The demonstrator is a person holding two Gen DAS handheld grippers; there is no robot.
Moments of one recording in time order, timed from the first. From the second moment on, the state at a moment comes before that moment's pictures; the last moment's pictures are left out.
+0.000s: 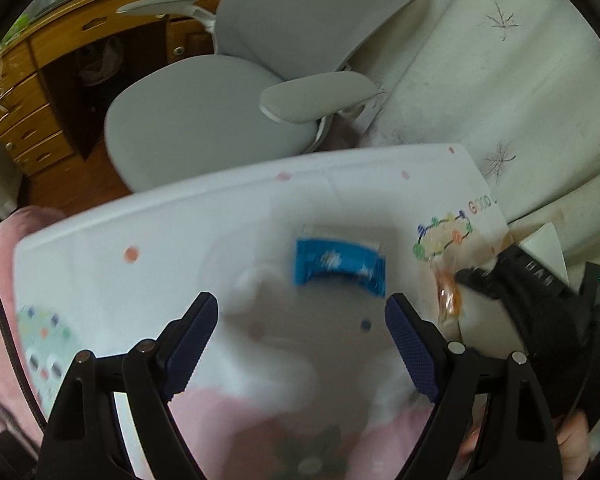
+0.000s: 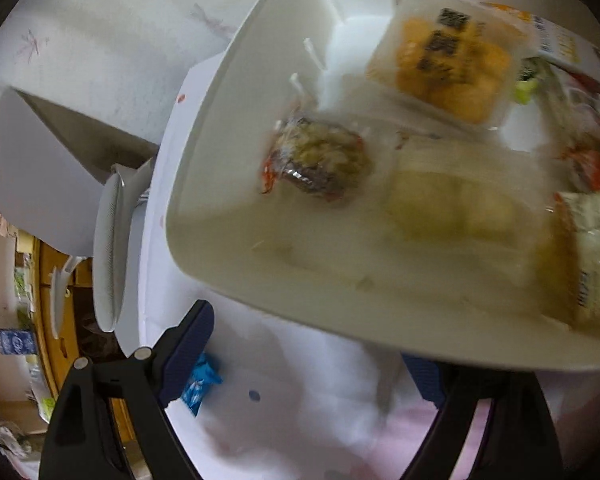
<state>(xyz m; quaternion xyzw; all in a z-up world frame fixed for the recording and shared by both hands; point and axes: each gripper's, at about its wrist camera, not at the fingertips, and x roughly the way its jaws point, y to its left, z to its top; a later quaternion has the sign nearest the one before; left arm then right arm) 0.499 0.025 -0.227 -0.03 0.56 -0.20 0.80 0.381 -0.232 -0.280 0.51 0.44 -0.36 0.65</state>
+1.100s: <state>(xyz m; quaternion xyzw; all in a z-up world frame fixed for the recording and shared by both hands) 0.525 -0.042 -0.279 0.01 0.54 -0.23 0.81 0.428 -0.236 -0.289 0.43 0.51 -0.37 0.65</state>
